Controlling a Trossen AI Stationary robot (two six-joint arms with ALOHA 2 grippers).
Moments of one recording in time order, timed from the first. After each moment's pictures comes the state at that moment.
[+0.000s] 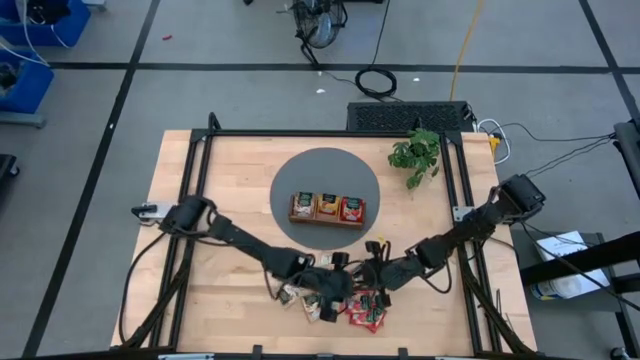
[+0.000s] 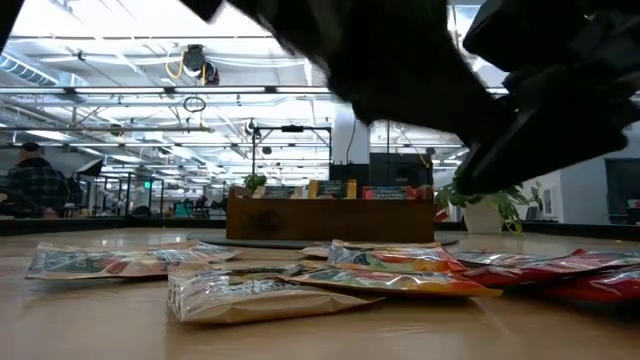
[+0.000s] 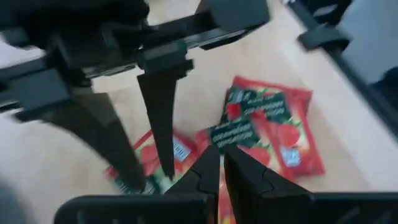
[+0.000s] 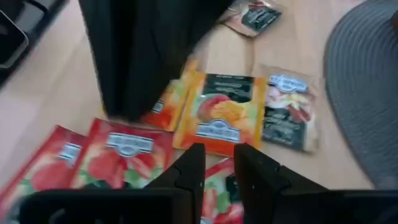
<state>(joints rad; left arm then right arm) -0.39 2.13 1.45 0.04 -0.12 -0.06 0.53 1.63 0.67 0.25 0.29 0.29</state>
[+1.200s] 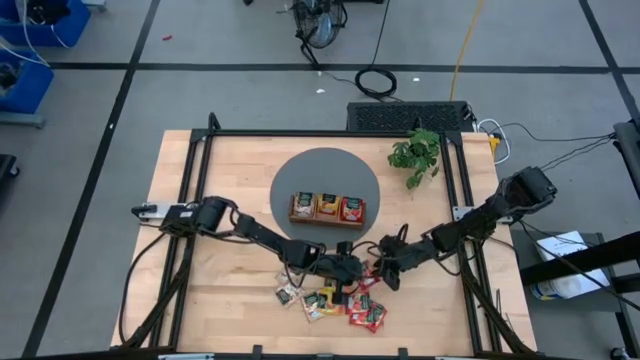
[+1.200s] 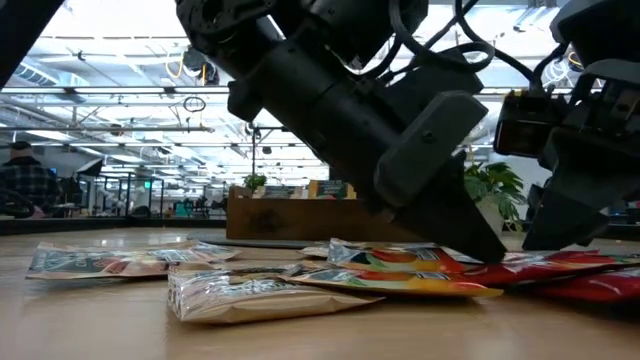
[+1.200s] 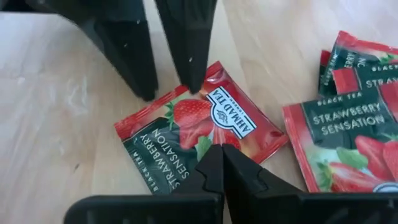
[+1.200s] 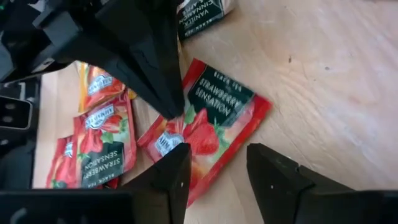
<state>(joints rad) -0.28 2.29 1.45 0.13 -0.08 -0.11 0.45 1.51 0.35 0.39 0.12 0.94</state>
